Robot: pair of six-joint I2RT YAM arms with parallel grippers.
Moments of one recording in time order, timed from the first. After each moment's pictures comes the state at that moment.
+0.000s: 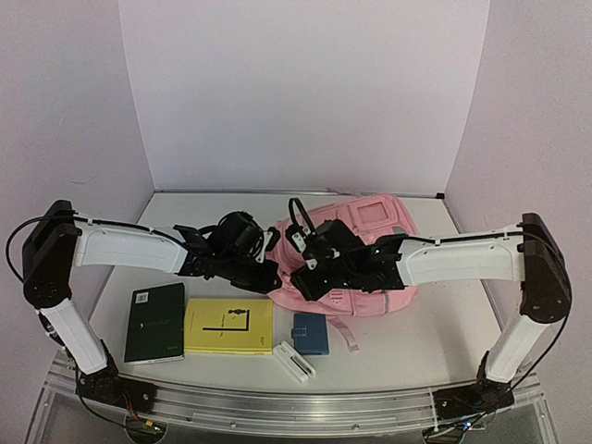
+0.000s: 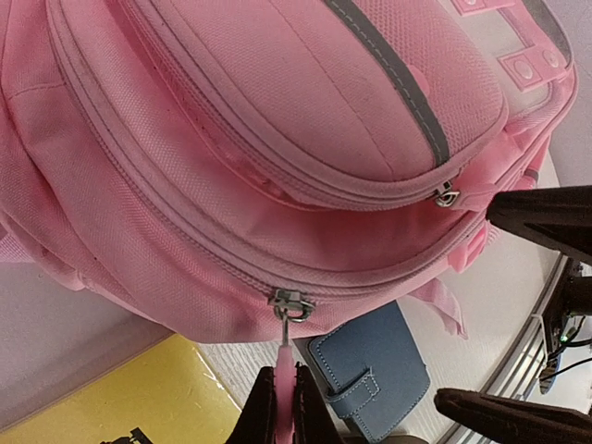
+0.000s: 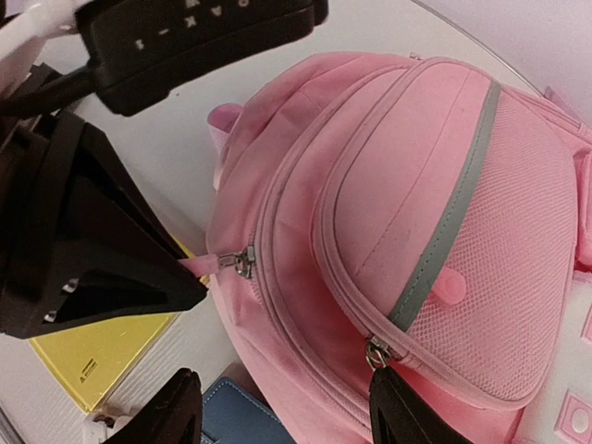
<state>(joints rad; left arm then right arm) -0.92 1.69 1.08 -0.21 0.12 -0.55 1.05 1.75 1.22 -0.26 0.30 0.17</state>
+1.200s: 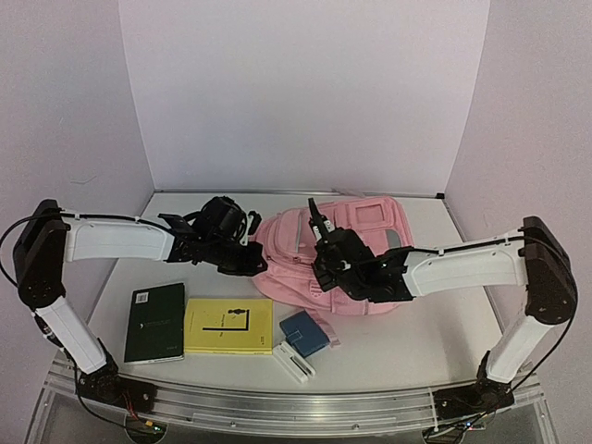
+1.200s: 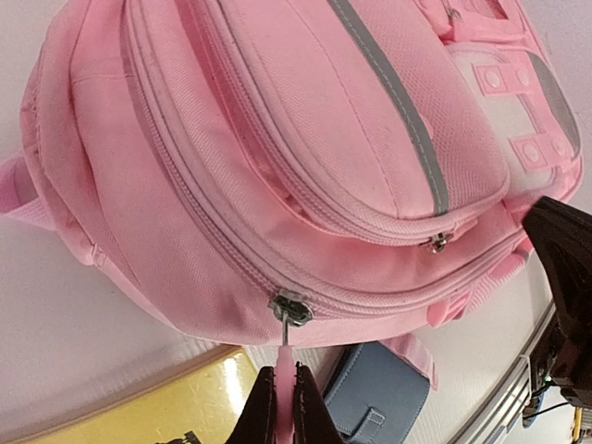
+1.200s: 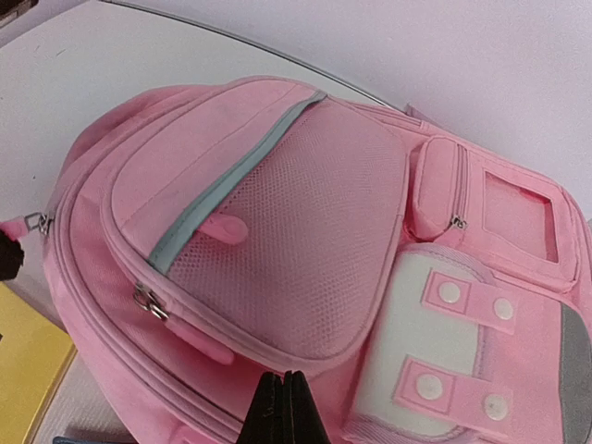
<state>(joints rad) -0.82 1.64 1.08 -0.23 0.12 -0.58 1.05 1.72 1.09 -0.05 0.66 0.18</state>
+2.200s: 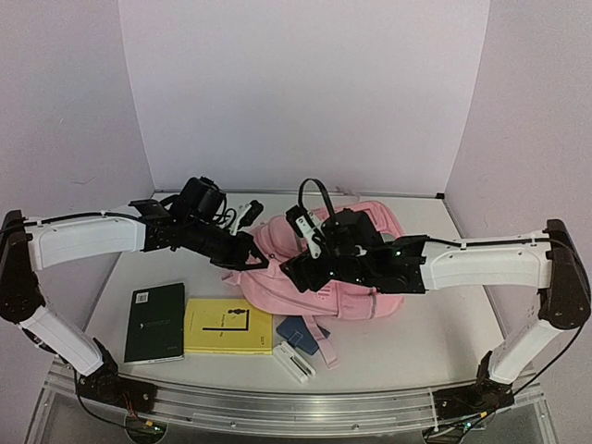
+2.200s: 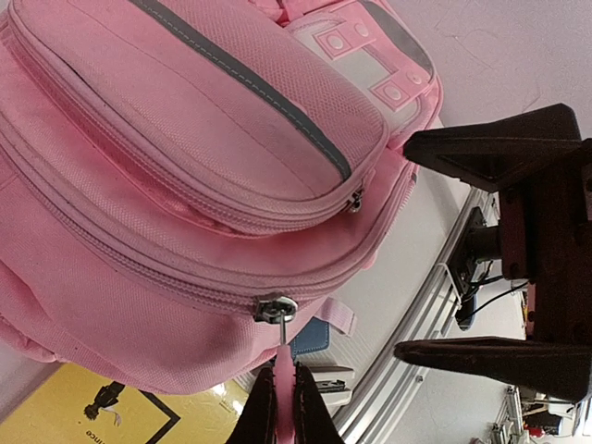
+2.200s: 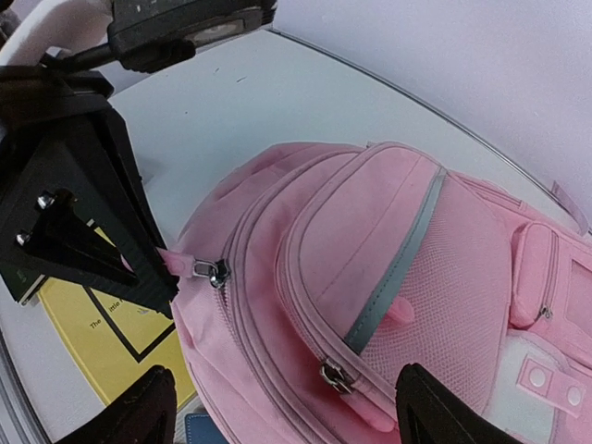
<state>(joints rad) -0.78 1.48 1.11 -0.37 0.45 -0.44 1.08 1.62 1.15 -0.07 0.28 0.10</state>
